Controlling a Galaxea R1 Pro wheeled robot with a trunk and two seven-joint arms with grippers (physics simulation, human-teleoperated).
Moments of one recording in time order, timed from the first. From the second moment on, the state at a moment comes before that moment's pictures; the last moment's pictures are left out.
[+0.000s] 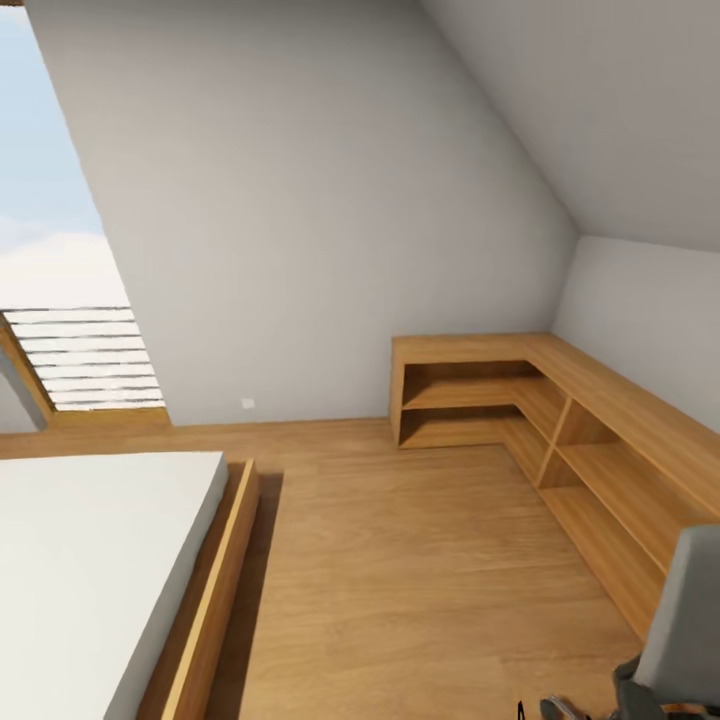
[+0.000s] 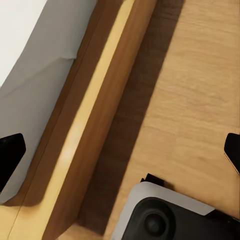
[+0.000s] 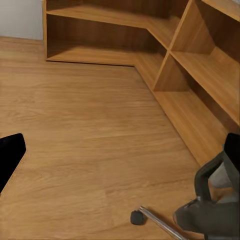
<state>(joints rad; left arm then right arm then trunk) 0.05 0.00 0.12 -0.40 0.20 -0.41 0.19 -0.26 -0.04 1.09 -0.02 -0.84 -1.05 -0.51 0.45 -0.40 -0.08</state>
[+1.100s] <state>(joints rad) 0.05 0.00 0.12 -0.40 0.20 -0.41 0.19 -0.26 -0.04 1.09 -0.01 -0.84 -1.04 -0.51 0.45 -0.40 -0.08</state>
